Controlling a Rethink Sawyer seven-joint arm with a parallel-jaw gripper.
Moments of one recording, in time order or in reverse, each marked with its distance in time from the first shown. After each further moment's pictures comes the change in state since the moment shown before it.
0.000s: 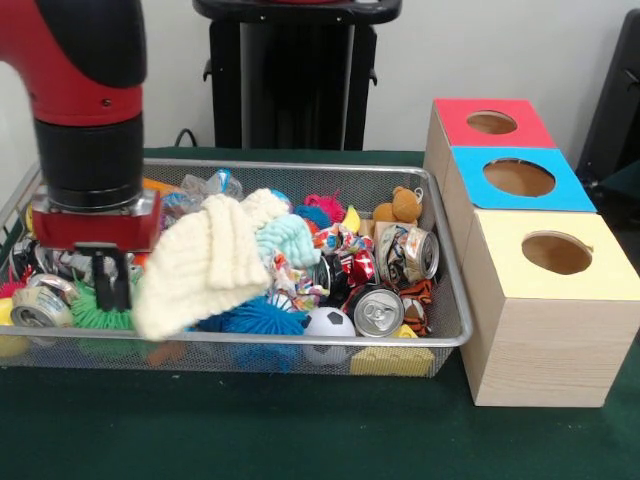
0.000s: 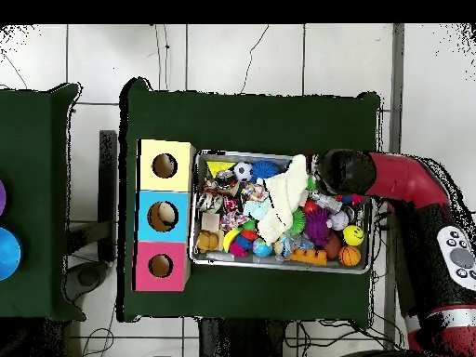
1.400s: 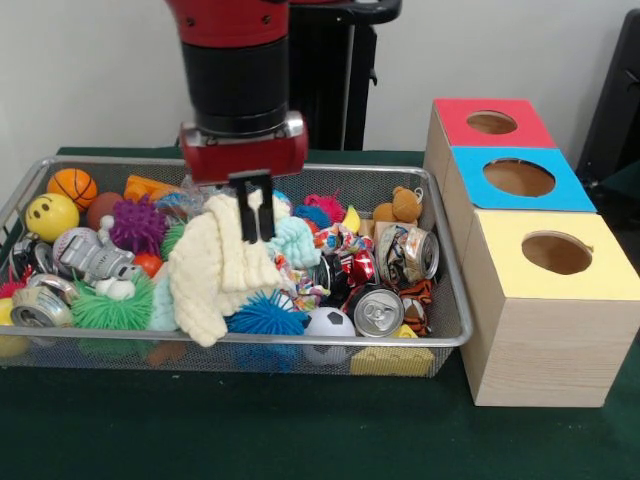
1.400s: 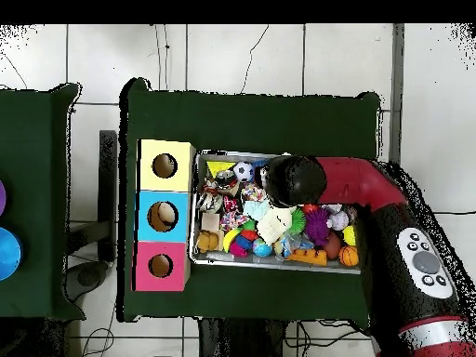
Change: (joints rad) arm 0.110 -0.175 0.021 0.242 0.117 0.011 -0.048
